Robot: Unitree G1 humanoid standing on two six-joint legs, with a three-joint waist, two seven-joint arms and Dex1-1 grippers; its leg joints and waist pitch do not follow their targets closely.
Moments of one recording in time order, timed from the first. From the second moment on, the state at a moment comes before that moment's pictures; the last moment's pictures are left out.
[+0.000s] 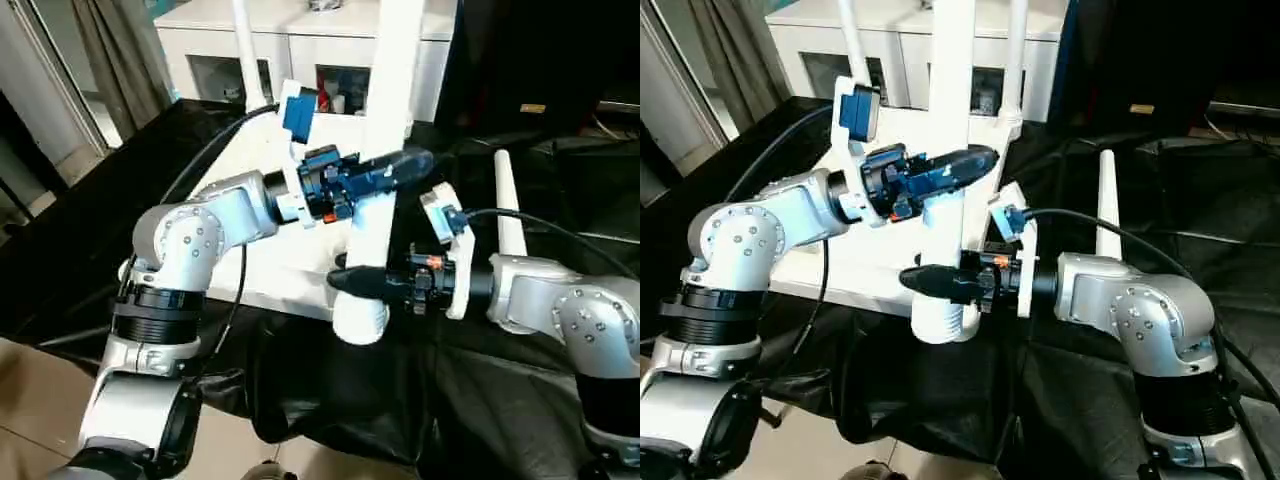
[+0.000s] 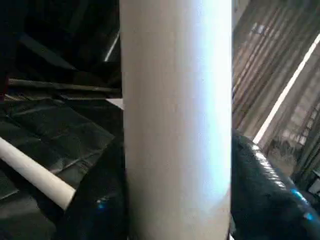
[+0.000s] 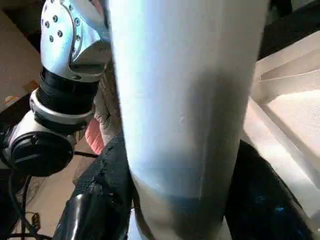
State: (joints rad) left arm -0.80 0.16 0.04 0.12 -0.85 0.87 -0.81; right arm -0.47 -0.41 0.01 -0.22 0.85 1.10 0.78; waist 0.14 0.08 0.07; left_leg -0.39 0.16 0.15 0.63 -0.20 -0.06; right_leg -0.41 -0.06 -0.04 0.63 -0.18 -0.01
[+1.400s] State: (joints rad) left arm -0.20 0.19 -0.01 -0.11 -0.04 0.21 -0.10; right arm -0.10 -0.18 -0.04 -0.23 0.27 0.41 0.19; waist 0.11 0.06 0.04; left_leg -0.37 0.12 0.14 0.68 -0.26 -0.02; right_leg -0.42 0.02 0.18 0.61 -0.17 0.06
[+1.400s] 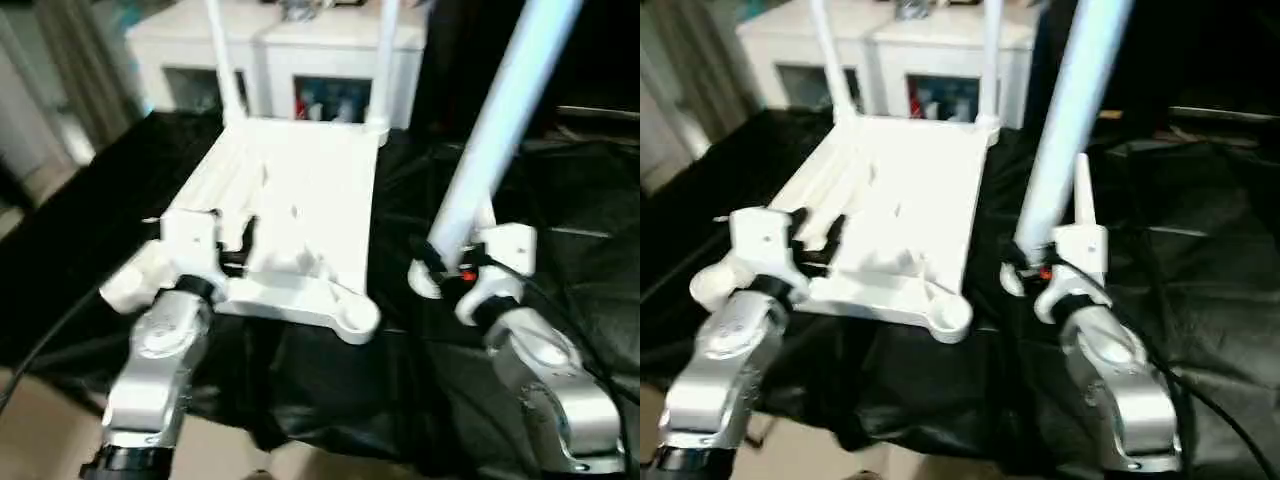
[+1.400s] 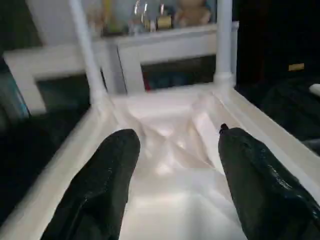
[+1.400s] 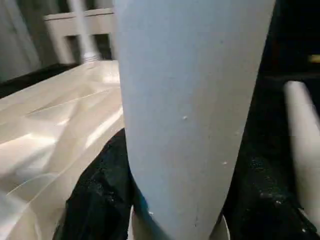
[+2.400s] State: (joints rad) left arm -0.14 0.13 0.00 -0.15 -0.11 0.22 -0.12; right arm -0.17 -0.25 -0.01 -0.16 0.27 0.40 0.34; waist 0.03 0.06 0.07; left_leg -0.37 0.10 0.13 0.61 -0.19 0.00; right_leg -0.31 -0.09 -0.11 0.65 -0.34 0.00
